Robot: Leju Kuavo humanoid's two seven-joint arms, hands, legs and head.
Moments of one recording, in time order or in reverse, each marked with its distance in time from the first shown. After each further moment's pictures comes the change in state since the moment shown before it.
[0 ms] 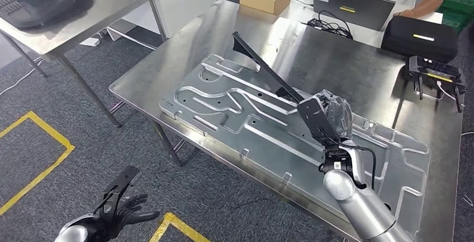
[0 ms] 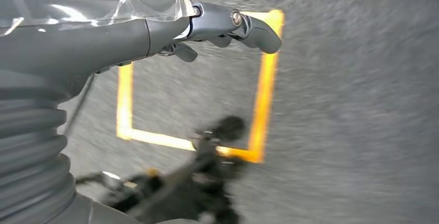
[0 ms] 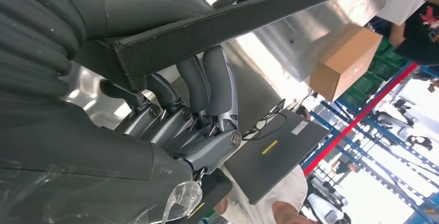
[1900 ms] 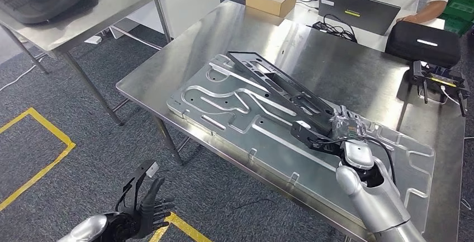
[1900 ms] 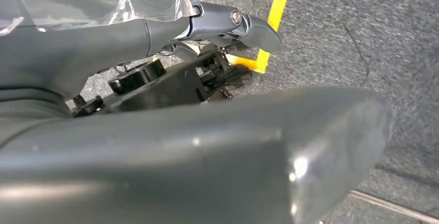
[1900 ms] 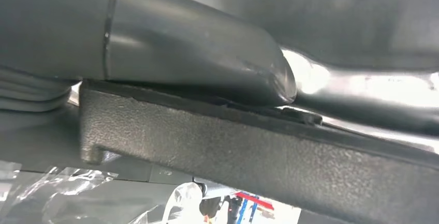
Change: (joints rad) left arm -0.276 0.834 -1.504 -0.168 1.488 1.328 0.000; right arm 0.021 -0.049 -0.146 0.044 0.506 0.850 0.338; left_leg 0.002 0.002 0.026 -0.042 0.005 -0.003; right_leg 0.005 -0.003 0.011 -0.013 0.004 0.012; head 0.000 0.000
